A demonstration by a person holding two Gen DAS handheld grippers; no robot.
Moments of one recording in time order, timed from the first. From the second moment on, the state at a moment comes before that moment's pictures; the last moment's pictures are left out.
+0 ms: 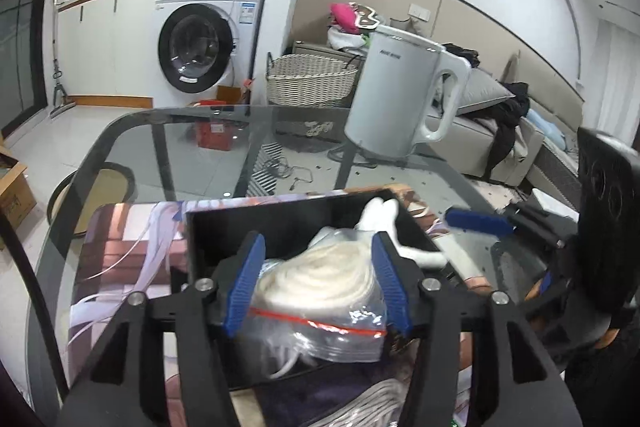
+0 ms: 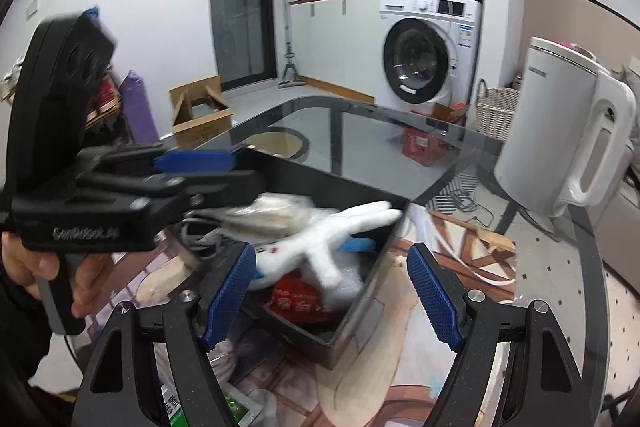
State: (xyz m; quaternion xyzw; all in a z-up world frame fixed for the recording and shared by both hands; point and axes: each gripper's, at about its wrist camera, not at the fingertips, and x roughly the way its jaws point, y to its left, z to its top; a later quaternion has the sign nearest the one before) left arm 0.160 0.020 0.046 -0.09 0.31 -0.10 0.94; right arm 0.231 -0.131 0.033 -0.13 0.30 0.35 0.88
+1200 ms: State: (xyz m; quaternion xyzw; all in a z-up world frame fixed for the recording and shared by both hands) left arm 0.108 0.027 0.040 -0.08 0.30 -0.05 0.95; right arm 0.198 -0.163 0.037 -0.09 0.32 0.31 0.89
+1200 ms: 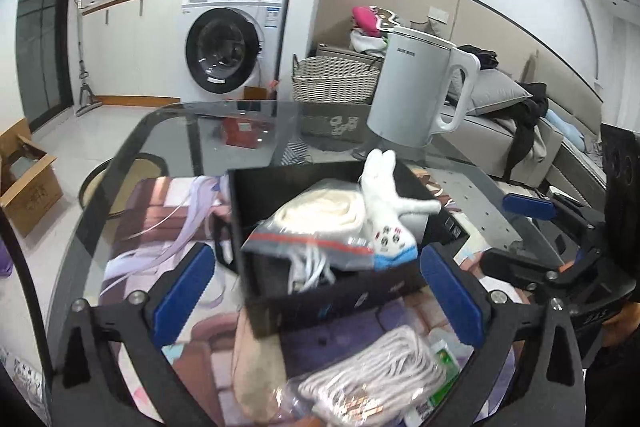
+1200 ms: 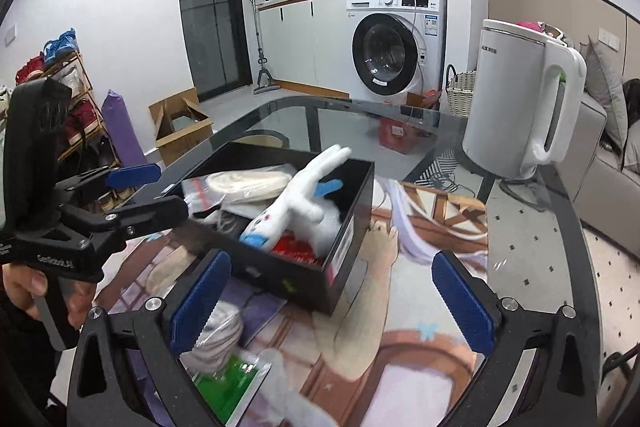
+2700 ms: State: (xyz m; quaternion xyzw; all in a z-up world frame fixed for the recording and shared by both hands) left arm 0.046 0.024 0.014 -0.07 0.34 -0.06 0.94; right arm 0.122 -0.108 -0.046 -0.18 0.43 0.31 0.83
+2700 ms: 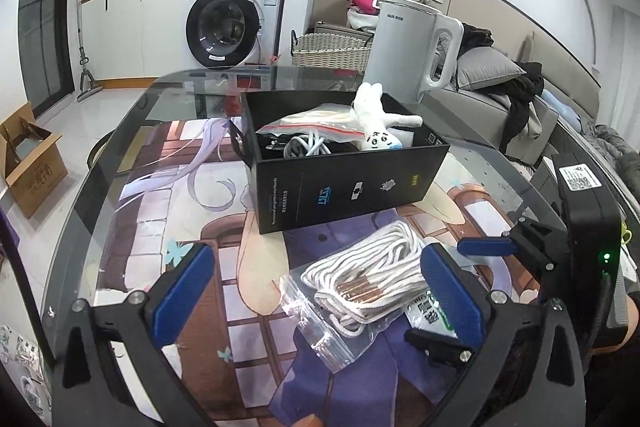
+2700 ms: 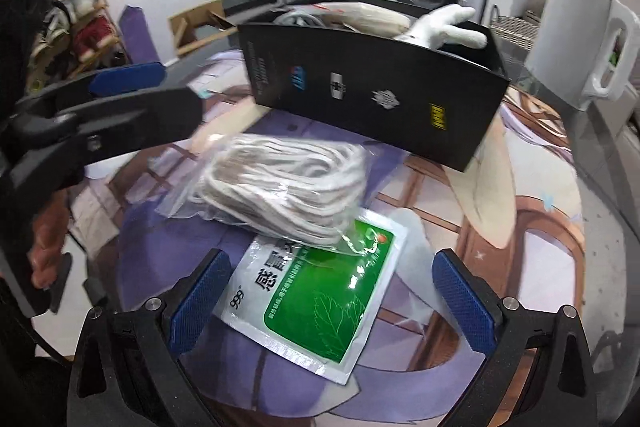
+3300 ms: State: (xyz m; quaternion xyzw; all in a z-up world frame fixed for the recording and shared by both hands) left arm 0.054 0.008 -0.006 -0.03 0.37 -0.08 0.92; right arm 0.150 -0.145 -0.044 -0.19 0.42 0.33 0.83
